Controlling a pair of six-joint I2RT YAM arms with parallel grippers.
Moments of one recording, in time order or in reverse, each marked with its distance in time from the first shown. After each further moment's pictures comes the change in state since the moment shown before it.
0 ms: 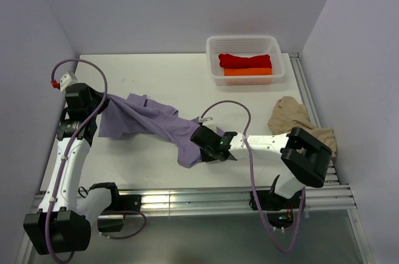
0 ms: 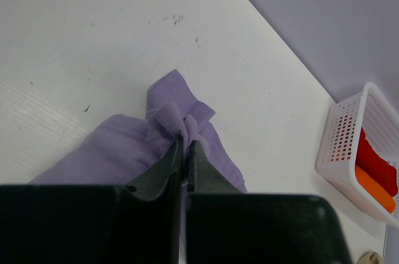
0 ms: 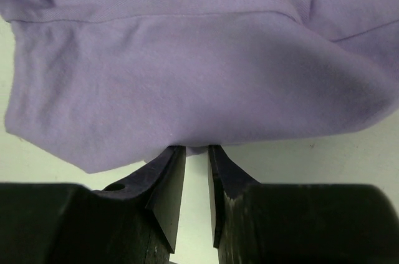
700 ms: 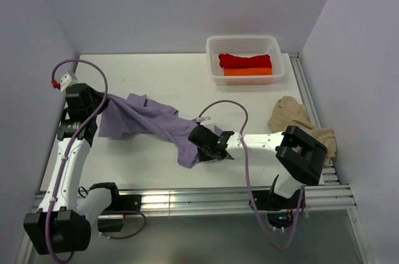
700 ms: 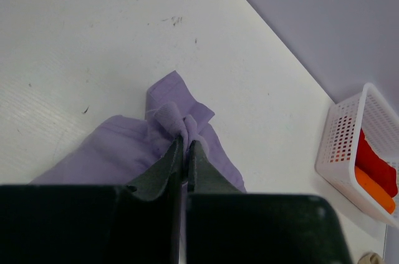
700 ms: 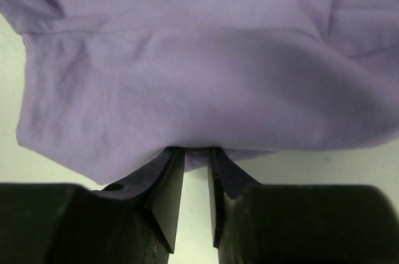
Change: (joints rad) left arm 0.000 0.000 -0.009 0.014 0.001 0.003; right arm 0.001 0.053 0.035 0.024 -0.007 -0.001
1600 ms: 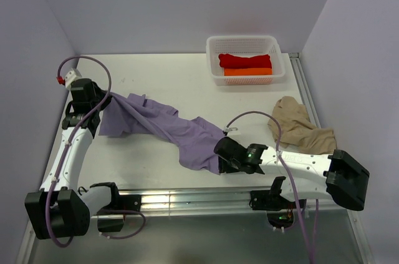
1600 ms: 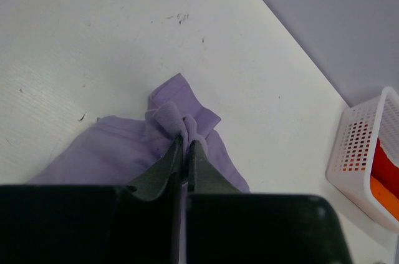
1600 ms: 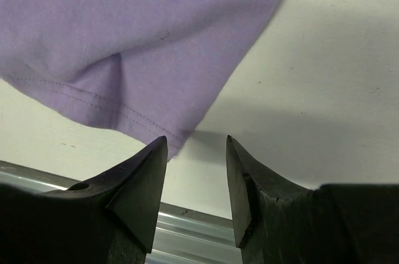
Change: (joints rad) left arm 0.000 0.129 0.008 0.075 -0.002 -0.005; right arm 0.006 -0.449 -0.294 -0.193 0.003 0.131
